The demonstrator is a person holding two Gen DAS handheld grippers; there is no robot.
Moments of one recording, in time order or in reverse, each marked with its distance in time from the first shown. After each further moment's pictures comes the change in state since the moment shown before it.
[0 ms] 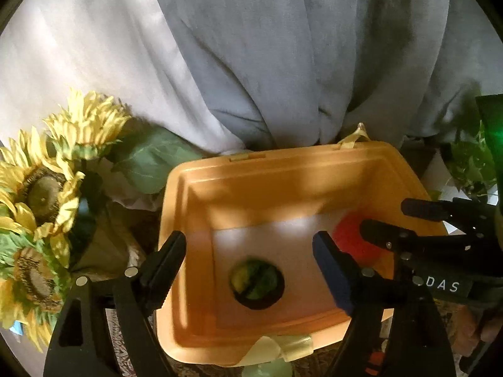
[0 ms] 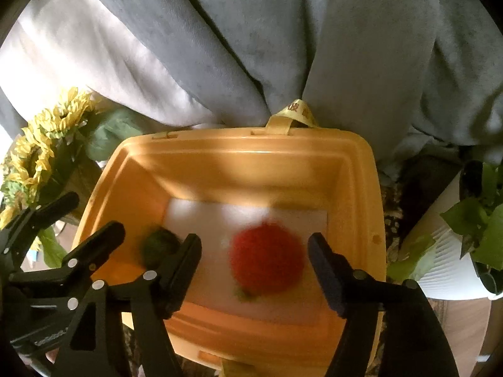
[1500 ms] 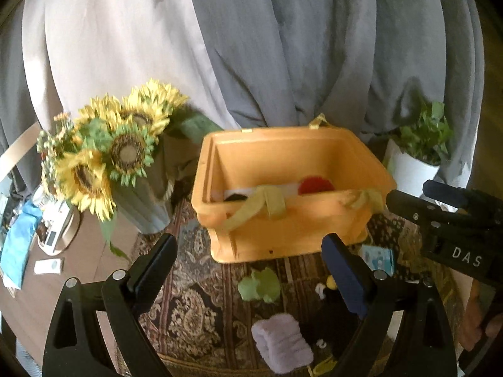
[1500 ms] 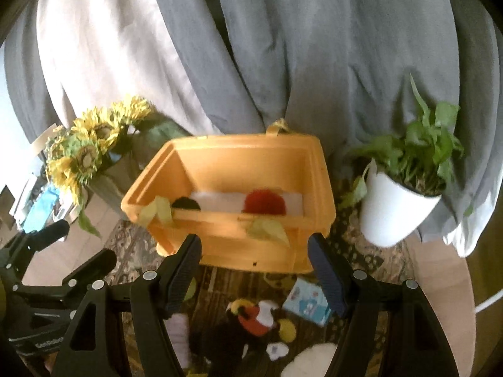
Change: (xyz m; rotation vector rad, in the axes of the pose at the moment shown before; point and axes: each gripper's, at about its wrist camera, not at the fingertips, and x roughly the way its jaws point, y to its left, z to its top) left arm -0.132 -0.006 -0.113 -0.040 -0.153 0.026; right arm -0.123 0.035 -0.125 -0.006 -0.262 -0.086
